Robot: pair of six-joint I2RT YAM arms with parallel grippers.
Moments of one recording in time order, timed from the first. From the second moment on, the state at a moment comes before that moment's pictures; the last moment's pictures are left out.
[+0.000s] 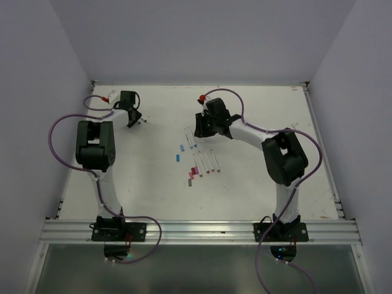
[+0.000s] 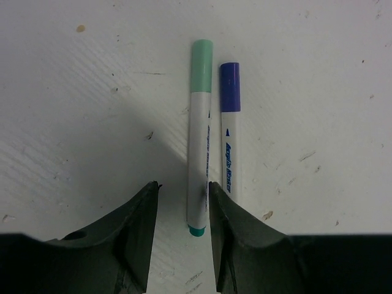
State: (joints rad) left arm -0.03 2.08 1.40 -0.19 -0.35 -0.83; right arm 0.56 1.99 1.41 -0.19 -0.18 0.31
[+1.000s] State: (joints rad) left arm -0.03 2.05 1.34 -0.17 -0.35 -0.73; right arm 0.56 1.88 1.34 -0.15 -0.18 0.31
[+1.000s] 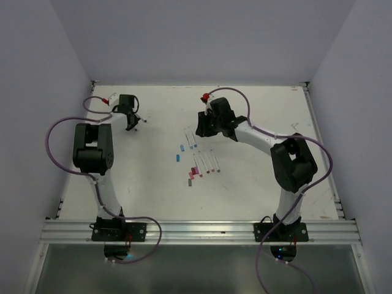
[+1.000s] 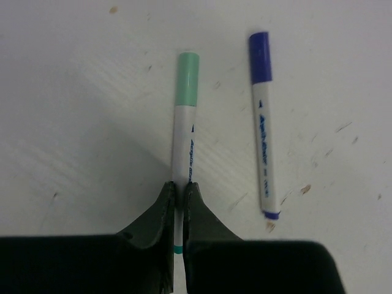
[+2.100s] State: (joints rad) left arm -0.25 1.38 0.39 0.88 0.60 -0.87; right arm 0.57 1.85 1.10 0.50 -0.60 0.87
